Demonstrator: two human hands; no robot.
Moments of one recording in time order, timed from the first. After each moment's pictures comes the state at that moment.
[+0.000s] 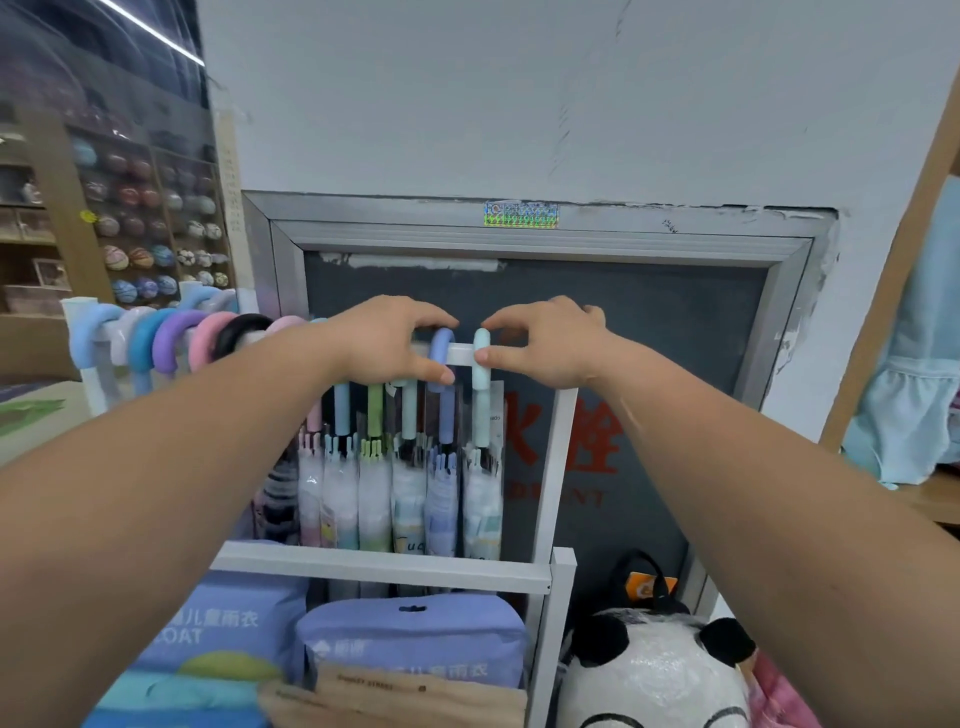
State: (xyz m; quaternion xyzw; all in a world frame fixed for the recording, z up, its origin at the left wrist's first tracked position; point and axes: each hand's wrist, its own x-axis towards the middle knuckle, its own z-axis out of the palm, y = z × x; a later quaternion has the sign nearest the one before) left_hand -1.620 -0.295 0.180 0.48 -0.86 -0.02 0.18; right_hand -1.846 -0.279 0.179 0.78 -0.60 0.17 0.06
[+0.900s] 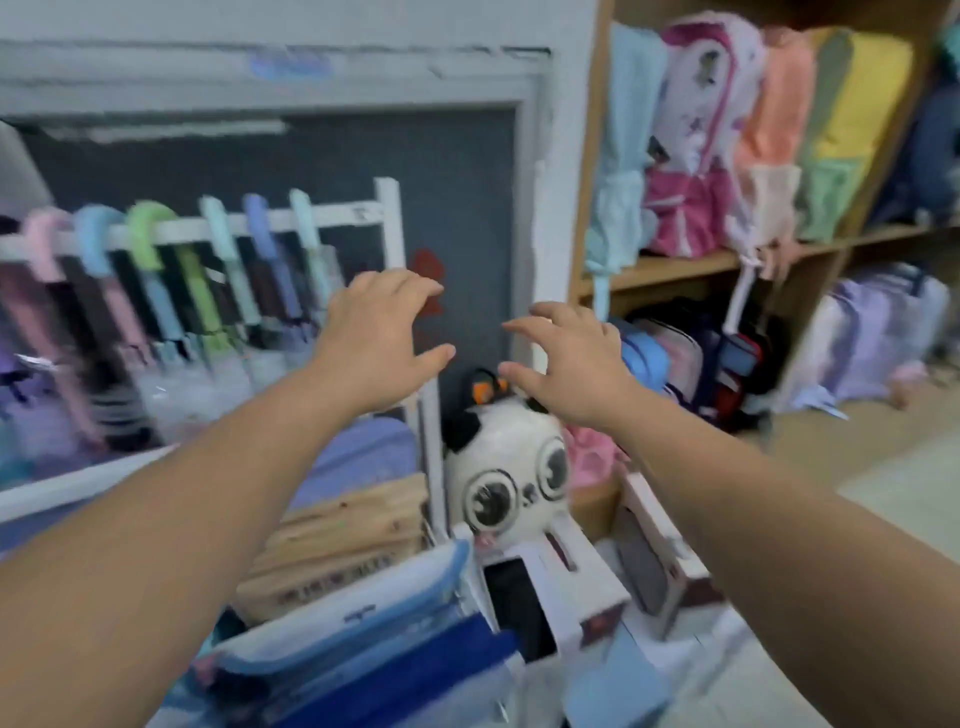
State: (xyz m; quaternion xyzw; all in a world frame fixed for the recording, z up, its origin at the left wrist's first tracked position) left_hand -1.709 -0.159 0.061 0.28 -0.92 0.06 0.26; right_hand -1.904 -0.034 0.022 0.56 -0.79 0.22 0.11
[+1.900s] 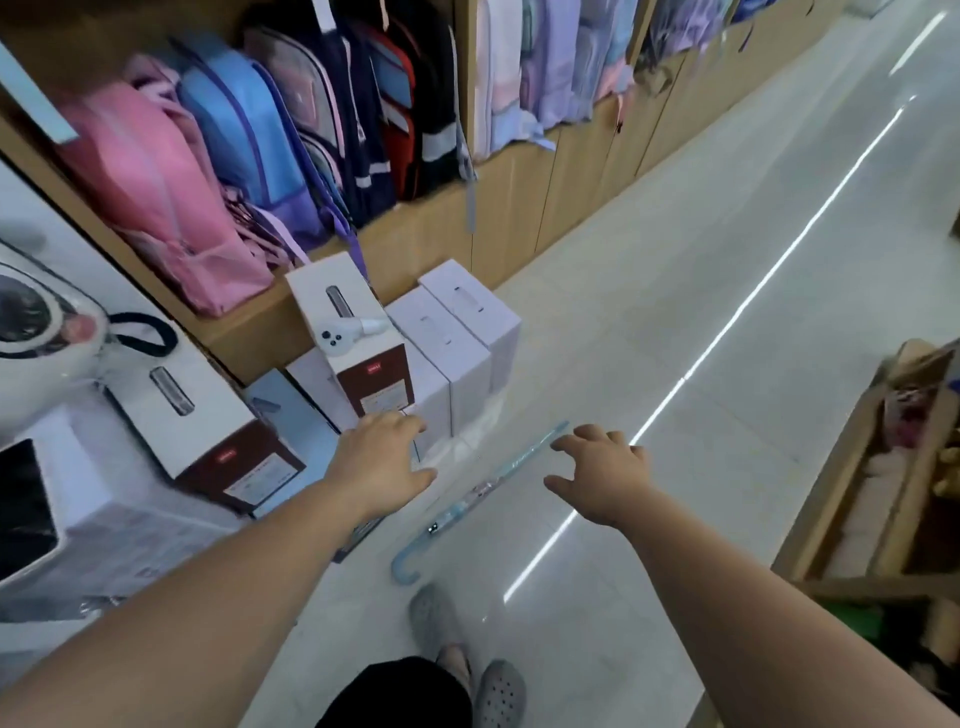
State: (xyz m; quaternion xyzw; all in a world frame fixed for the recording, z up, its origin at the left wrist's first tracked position) left_hand -2.085 0.220 -0.310 0.19 -0.95 -0.16 -0.17; right_hand -2.220 0.467 -0.318 0.26 -0.93 -0.01 -0.26
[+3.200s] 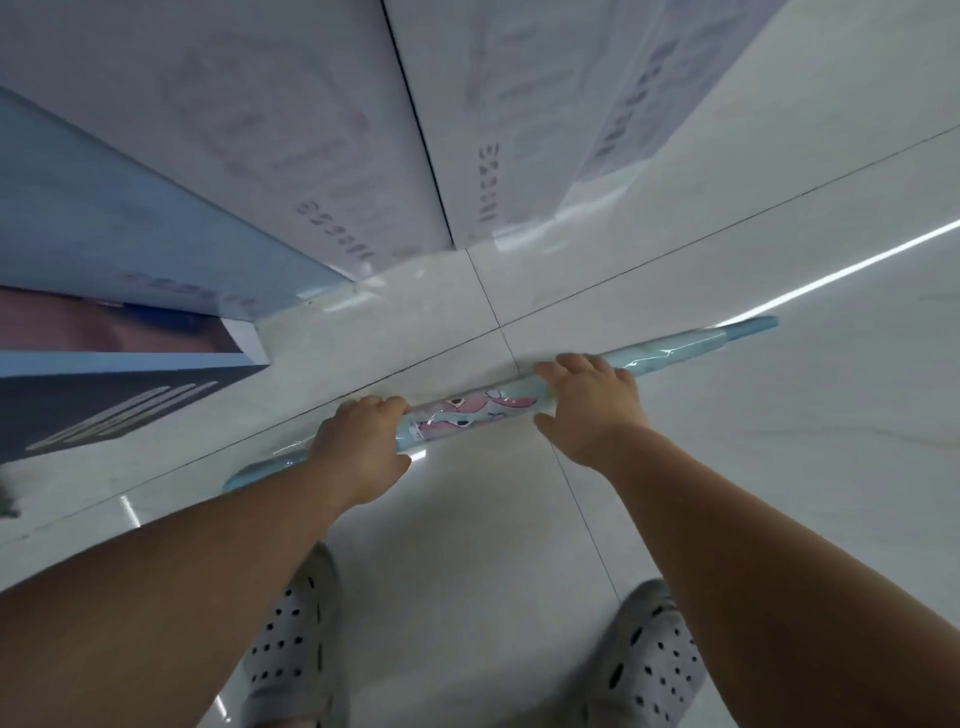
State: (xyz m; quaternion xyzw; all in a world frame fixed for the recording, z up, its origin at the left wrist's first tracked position) left_hand -2.226 0.225 -1.084 0.39 -0.80 -0.28 -0.35; right_hand -2.455 0.363 -1.088 0.45 -0.80 -0.10 -0.38
